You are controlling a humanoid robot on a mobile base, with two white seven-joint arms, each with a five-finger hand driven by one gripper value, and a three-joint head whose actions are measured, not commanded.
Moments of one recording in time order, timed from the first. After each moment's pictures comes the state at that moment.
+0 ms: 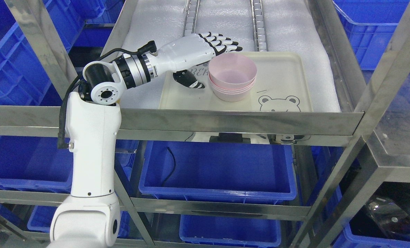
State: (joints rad) left arm -0.79 0.05 0.04 -1.38 -0.69 -0.79 -0.92; right arm 0.00 0.00 0.05 0.00 0.05 -0.08 -0.03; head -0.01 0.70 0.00
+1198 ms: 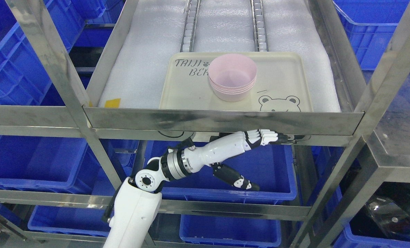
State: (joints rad) left arm -0.29 0.01 -0.29 -1.42 -0.01 -0.79 -0.90; right arm 0.00 0.00 0.05 0.00 0.05 -0.08 -0.03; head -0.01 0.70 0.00
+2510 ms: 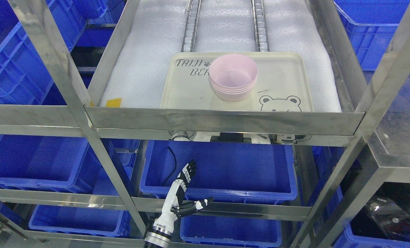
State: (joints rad) left arm 0.11 0.00 -0.24 -1.20 0.14 -0.55 -0.09; right arm 0.00 0.00 0.05 0.00 0.05 -0.08 -0.03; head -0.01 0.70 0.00
